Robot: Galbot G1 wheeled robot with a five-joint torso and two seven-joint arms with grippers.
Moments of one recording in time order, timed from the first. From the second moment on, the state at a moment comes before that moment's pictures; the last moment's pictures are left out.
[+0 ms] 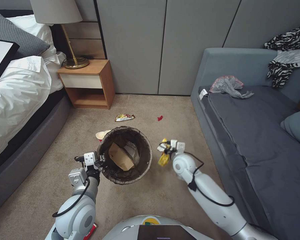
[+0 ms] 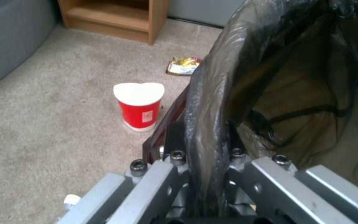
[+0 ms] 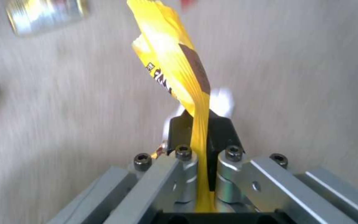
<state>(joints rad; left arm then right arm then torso) 1.67 -1.21 -0.43 -2.35 -0.55 0.37 -0.50 -0.95 1.24 -0.08 1.46 0.94 -0.54 0.62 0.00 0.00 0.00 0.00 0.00</state>
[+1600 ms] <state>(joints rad) 1.67 -1.22 -0.42 -2.31 -0.54 0.38 -0.50 -0.89 0.86 -0.30 2.17 0.62 0.04 0.00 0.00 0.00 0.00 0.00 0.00</state>
